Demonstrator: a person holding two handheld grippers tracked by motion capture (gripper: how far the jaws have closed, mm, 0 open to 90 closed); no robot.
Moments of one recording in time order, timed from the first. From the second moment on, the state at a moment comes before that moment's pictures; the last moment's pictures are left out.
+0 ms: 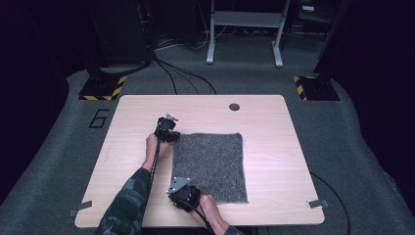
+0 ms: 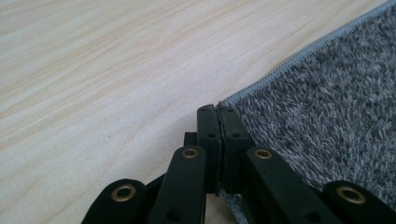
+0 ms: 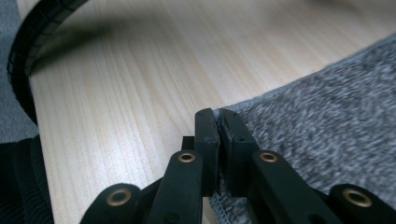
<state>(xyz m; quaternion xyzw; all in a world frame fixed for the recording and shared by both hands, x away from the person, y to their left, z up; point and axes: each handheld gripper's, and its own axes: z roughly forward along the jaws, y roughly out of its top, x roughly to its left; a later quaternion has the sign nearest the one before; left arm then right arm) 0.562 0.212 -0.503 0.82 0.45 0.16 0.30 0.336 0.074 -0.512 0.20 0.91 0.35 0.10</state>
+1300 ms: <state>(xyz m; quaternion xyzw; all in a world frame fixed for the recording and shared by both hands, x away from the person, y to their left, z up) 0.560 0.211 -0.394 0.83 0.41 0.23 0.30 0.338 0.058 -0.434 0.22 0.83 0.48 0.15</state>
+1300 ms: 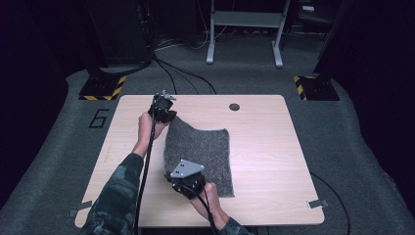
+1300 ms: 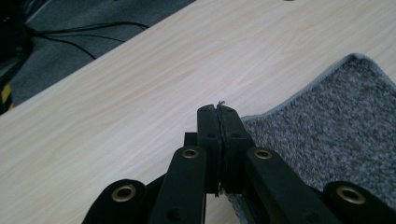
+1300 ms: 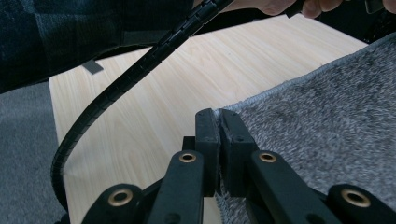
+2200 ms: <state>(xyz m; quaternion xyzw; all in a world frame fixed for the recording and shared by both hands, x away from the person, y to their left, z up) 0.575 0.129 -0.400 0.86 0.37 0.21 0.26 0.325 -0.017 -0.461 0.30 0.80 0.49 0.15</state>
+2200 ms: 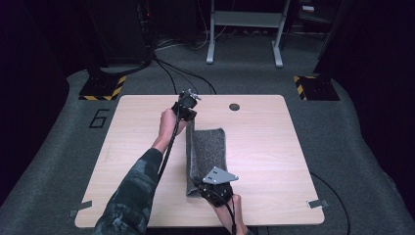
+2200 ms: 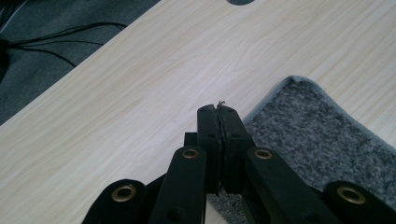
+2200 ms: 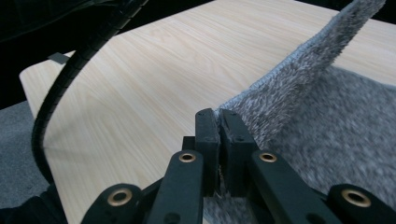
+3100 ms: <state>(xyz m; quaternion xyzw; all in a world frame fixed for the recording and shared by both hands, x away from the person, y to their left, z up) 0.595 0.058 -0.450 0.88 0.37 0.19 0.23 0.327 -0.067 -0.502 0.37 0.80 0.45 0.15</state>
